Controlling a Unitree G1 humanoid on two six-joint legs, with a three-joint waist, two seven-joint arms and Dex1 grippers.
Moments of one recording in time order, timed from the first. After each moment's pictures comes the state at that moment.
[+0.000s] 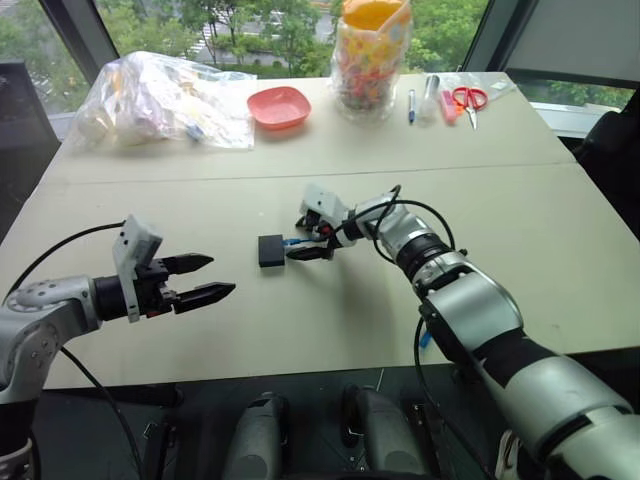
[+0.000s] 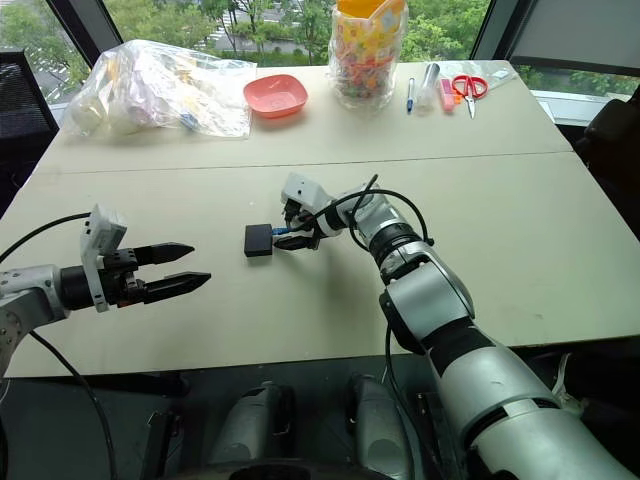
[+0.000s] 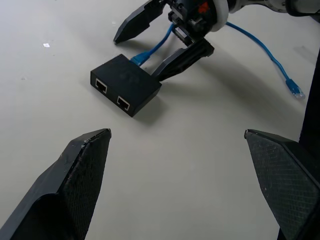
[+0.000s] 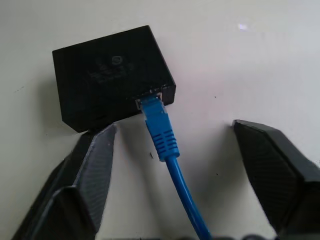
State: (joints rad) left arm -0.09 0.87 0.30 -0.32 -0.78 0.83 -0.91; right arm -1.23 -0.09 0.33 1.30 -0.09 -0.02 1.03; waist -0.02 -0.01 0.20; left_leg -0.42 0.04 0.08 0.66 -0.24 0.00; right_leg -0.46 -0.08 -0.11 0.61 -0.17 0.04
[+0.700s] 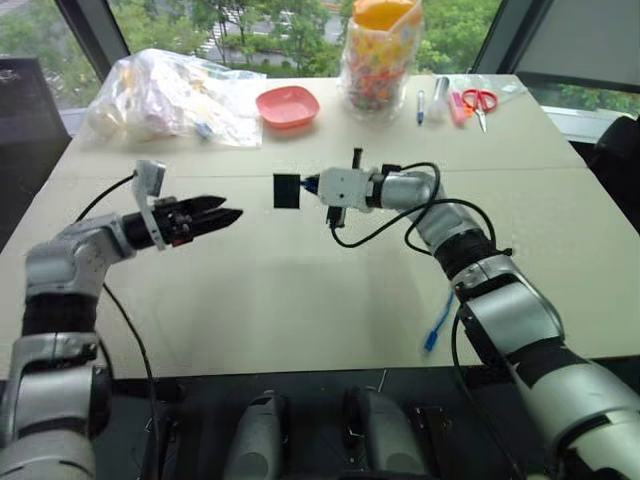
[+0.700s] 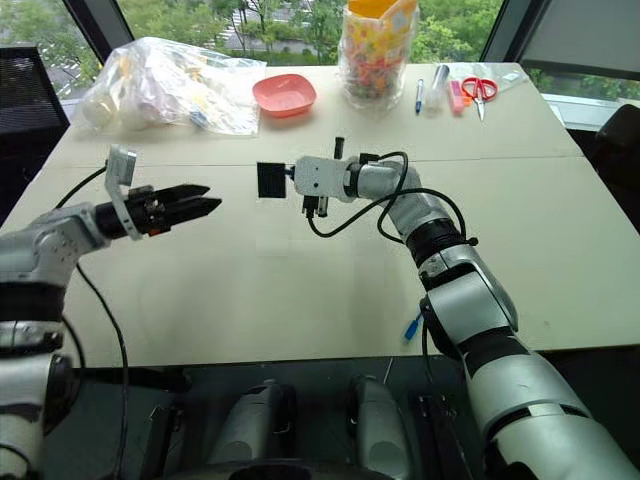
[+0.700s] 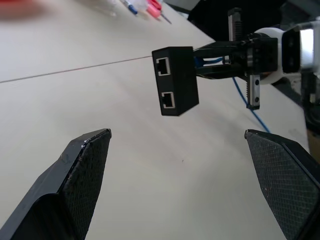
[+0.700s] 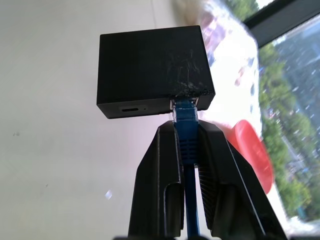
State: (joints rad) left arm -0.83 0.66 0.08 0.63 -0.58 0.62 -1.20; right arm -1.07 -0.33 0.34 0.77 -0.31 -0.52 0.68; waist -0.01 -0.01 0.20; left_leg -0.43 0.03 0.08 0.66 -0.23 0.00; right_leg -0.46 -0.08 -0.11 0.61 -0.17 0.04
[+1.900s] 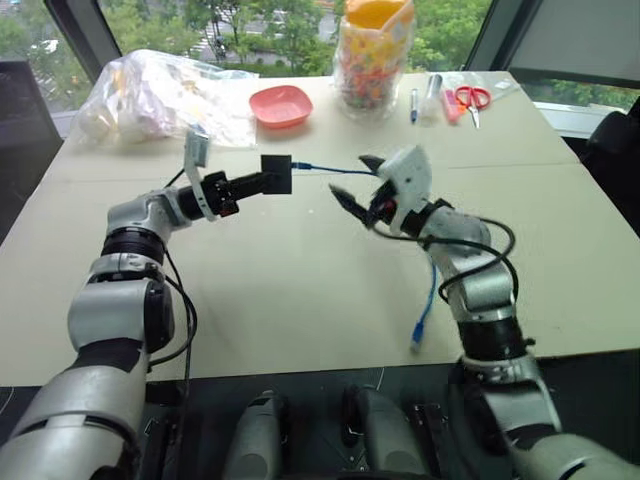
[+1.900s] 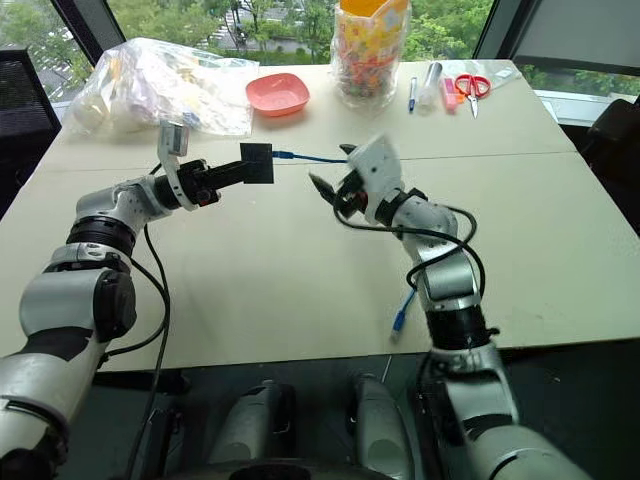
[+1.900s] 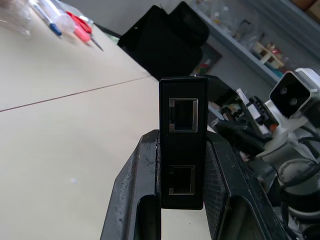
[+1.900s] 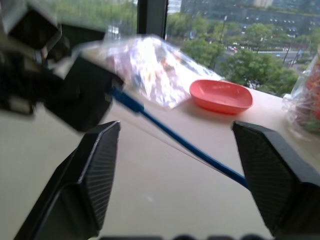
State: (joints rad) left arm -1.10 0.44 0.19 1.08 -0.43 0.56 -1.44; right arm -0.56 -0.09 -0.10 -0.25 0.37 0.61 0.52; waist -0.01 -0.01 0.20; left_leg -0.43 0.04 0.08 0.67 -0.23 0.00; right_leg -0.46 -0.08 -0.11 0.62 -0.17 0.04
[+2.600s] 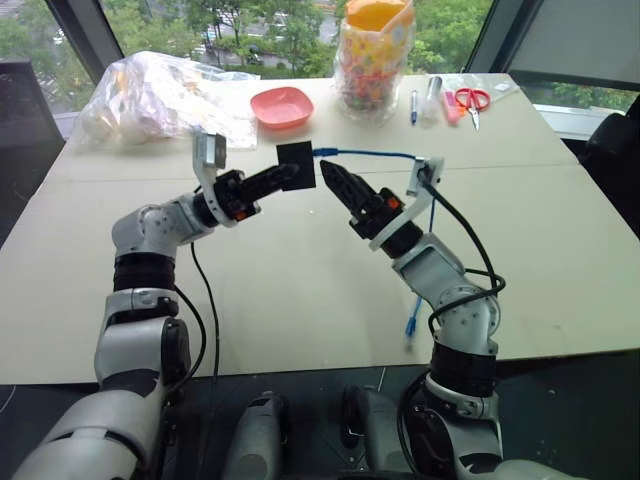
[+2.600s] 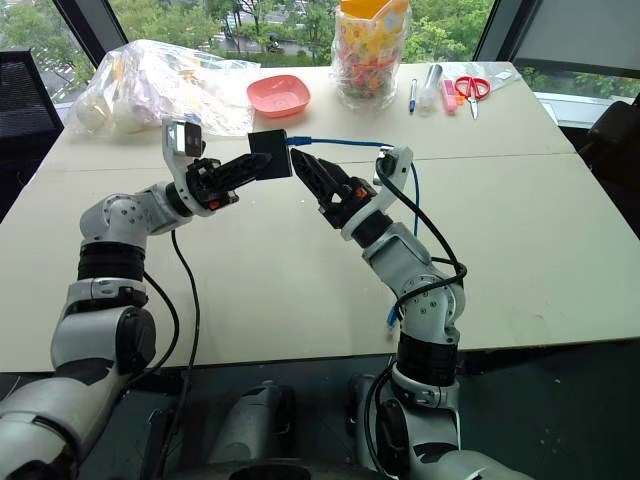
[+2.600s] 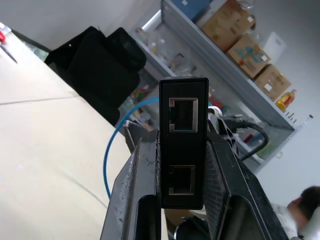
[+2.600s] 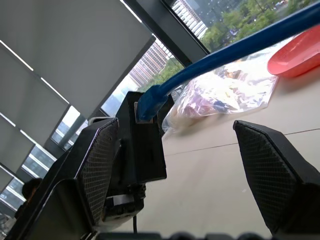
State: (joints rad) left arm -0.87 0.36 0.27 0.54 -0.70 0.96 -1.29; right arm -0.49 0.11 -0.21 -0.27 0.85 0.79 0.24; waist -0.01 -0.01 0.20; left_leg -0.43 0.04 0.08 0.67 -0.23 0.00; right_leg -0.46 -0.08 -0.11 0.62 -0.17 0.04
